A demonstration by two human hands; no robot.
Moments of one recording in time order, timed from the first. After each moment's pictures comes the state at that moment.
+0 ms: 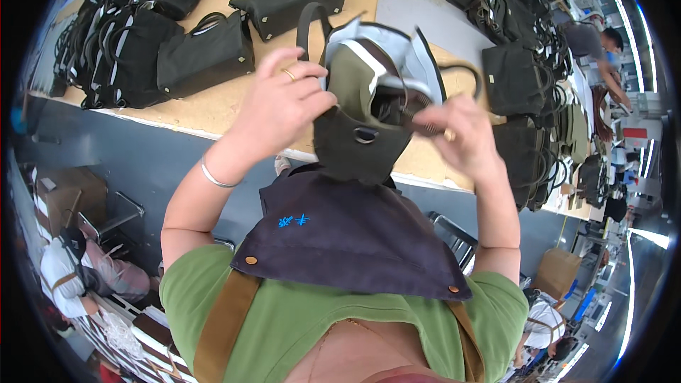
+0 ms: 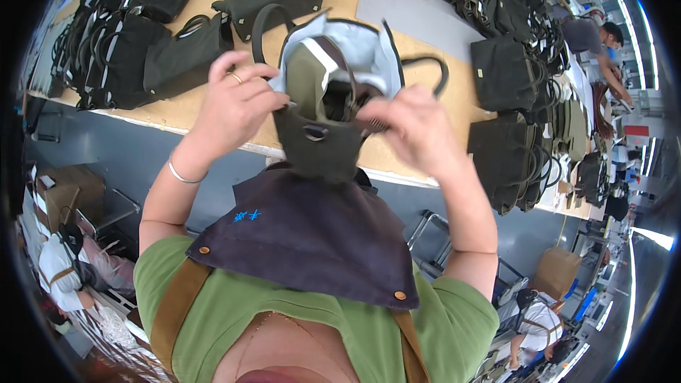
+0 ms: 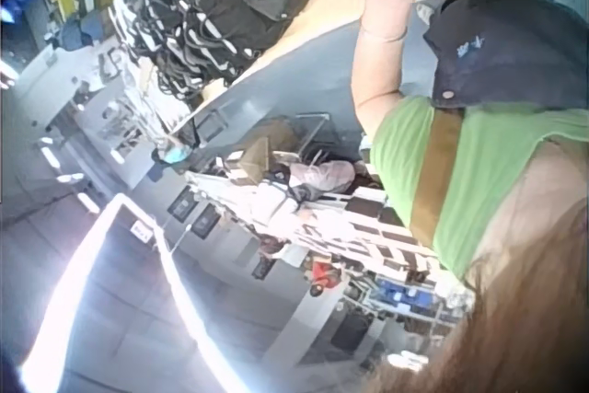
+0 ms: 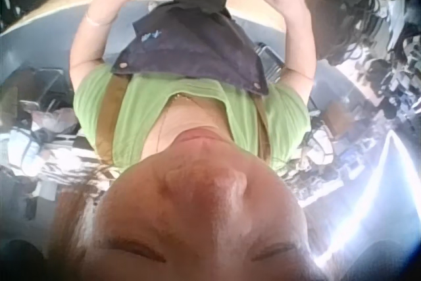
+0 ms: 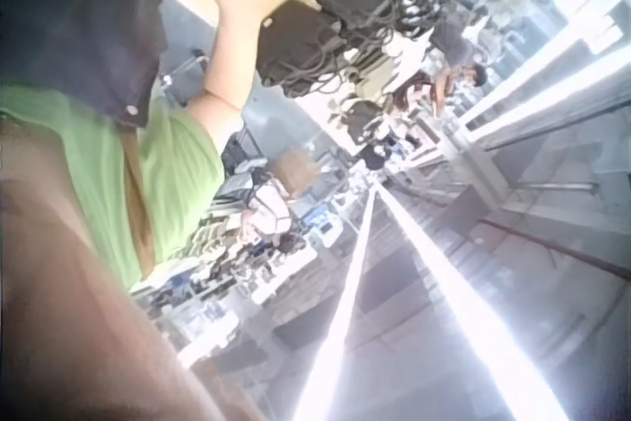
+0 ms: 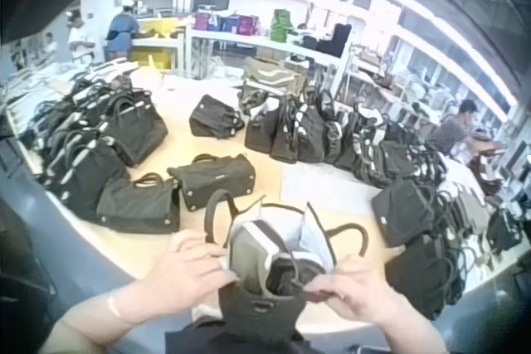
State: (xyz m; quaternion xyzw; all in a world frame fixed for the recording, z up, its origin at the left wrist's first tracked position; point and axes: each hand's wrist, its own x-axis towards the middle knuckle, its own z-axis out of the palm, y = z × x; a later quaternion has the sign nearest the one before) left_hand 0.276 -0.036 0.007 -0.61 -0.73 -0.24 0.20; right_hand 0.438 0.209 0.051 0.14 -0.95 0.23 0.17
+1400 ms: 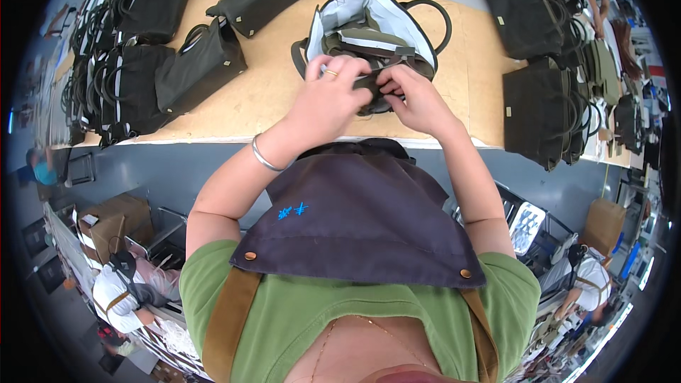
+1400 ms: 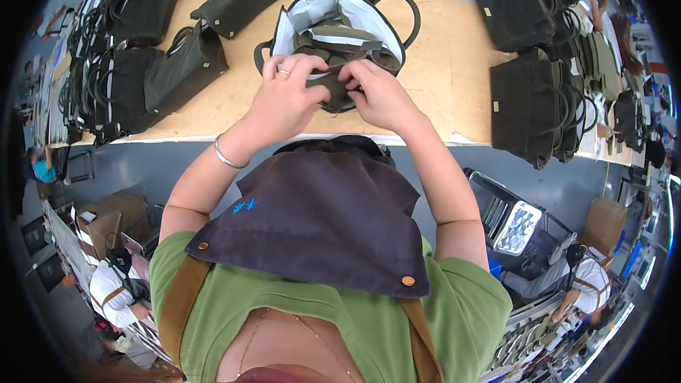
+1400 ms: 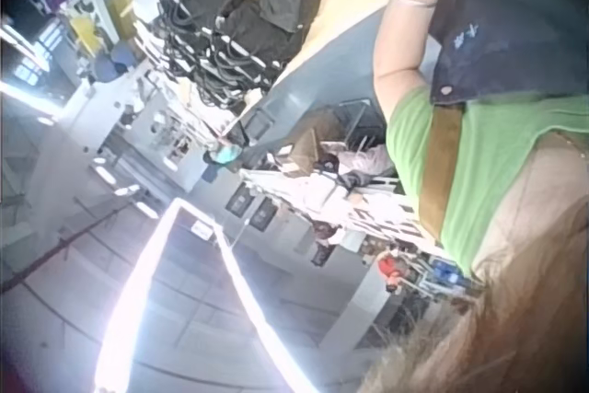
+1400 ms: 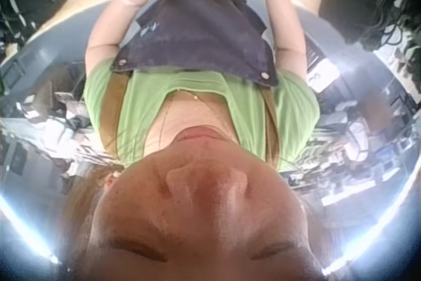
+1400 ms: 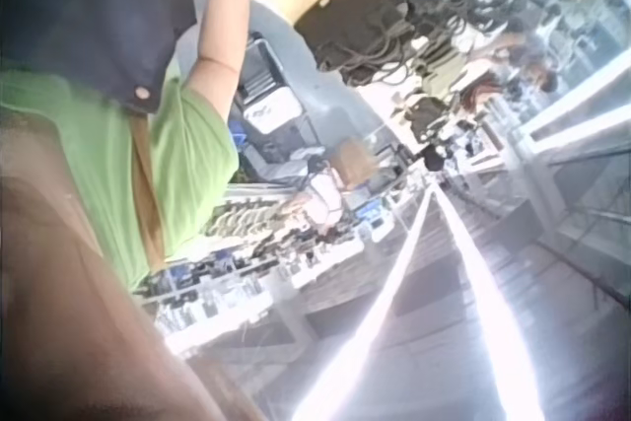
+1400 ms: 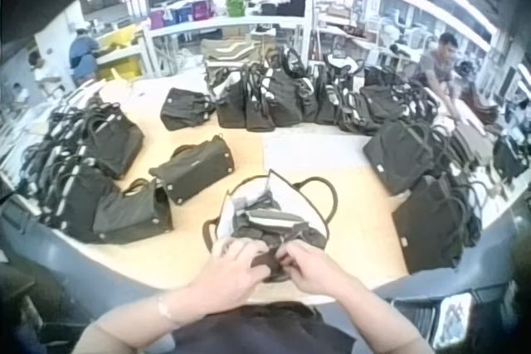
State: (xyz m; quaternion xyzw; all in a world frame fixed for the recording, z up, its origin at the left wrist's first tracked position) left_hand 0.317 0.035 -0.034 -0.67 -0.71 -0.21 0.08; right_hand 0.444 0.208 -0.071 -0.07 -0.88 0.47 0.06
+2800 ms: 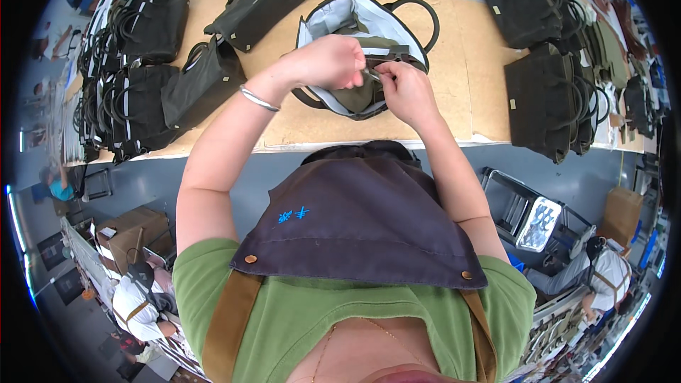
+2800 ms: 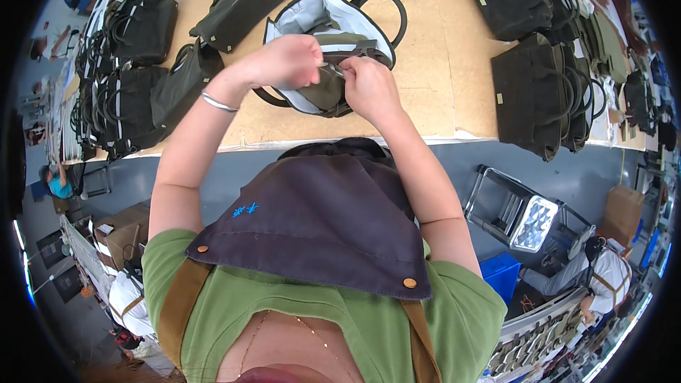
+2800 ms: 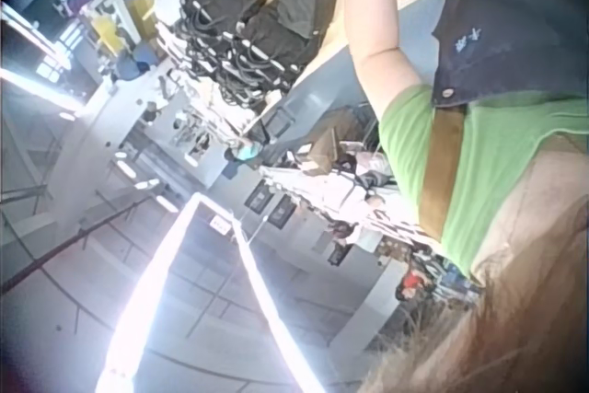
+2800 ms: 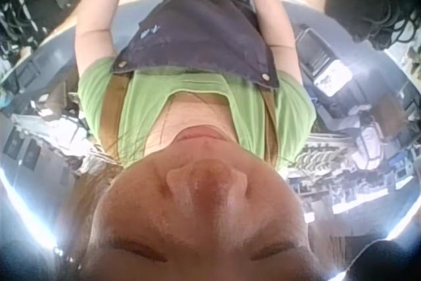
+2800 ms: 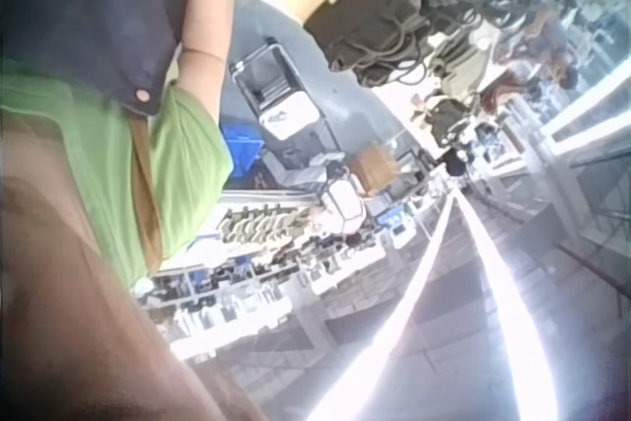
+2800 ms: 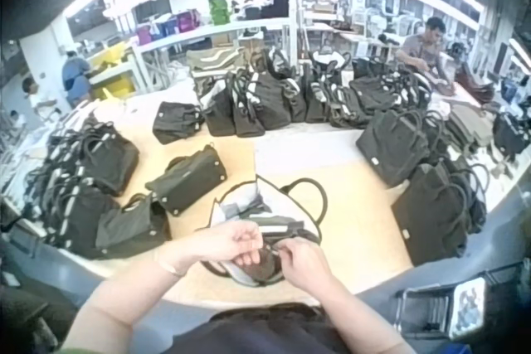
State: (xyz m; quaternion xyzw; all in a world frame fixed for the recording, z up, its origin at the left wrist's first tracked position) left_hand 0.259 0.099 -0.021 -0.38 -0.66 -0.33 -0.56; right_hand 0.433 0.202 -0.083 -0.24 -0.88 0.37 0.19
